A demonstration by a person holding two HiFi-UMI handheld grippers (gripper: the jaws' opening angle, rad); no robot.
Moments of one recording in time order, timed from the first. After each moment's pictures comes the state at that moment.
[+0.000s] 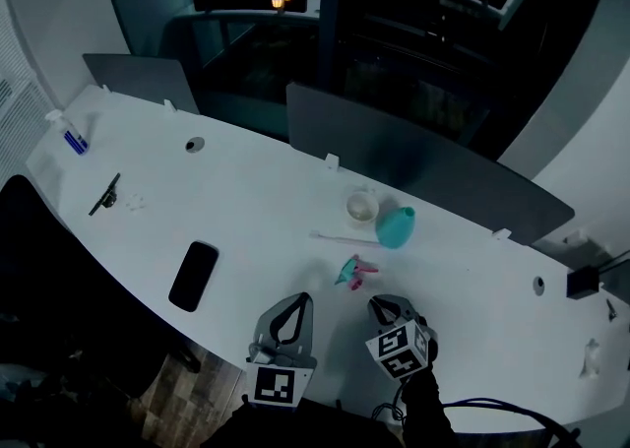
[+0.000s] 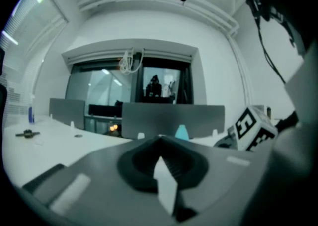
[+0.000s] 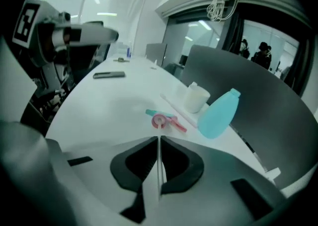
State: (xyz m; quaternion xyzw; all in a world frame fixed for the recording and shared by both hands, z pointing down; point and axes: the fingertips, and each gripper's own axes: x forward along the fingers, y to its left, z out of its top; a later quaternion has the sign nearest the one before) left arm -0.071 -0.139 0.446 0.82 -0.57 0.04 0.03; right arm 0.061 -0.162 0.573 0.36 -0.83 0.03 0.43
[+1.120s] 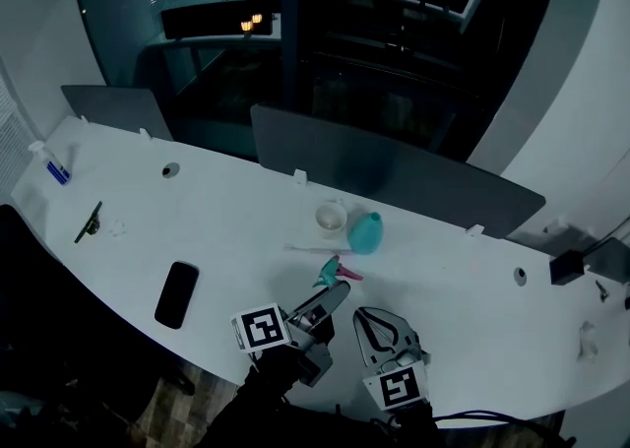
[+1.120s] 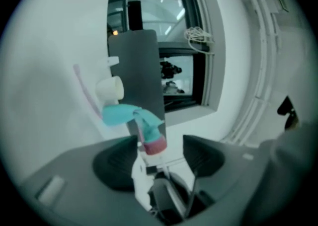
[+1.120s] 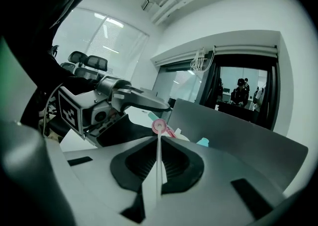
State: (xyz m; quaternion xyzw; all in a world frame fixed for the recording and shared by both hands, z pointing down) left arm 0.029 -0.179 0.450 0.74 -0.23 -0.25 0.58; right arm 0.060 -0.123 0.449 0.42 -0.88 -0.10 0.21
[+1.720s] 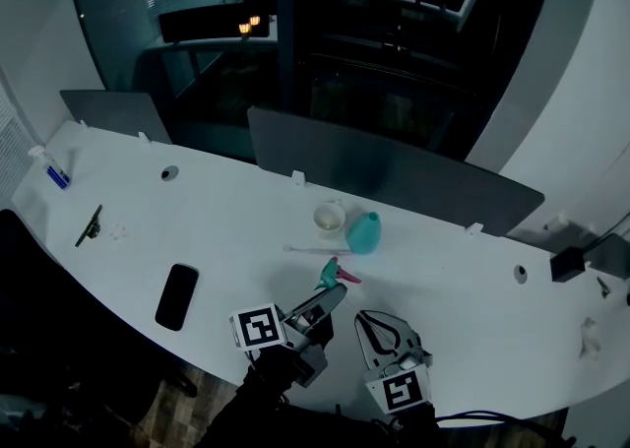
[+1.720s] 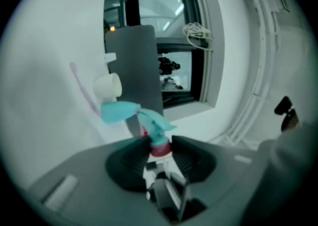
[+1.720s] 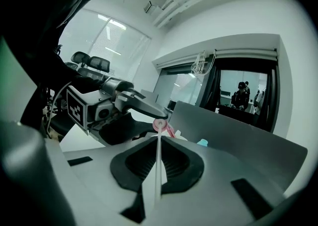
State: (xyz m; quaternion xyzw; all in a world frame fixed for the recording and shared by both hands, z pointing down) left arm 0.030 -0.175 0.449 0.76 -0.20 -0.24 0.57; right arm 0.064 -0.116 0.448 0.42 -0.88 -0.11 0.20
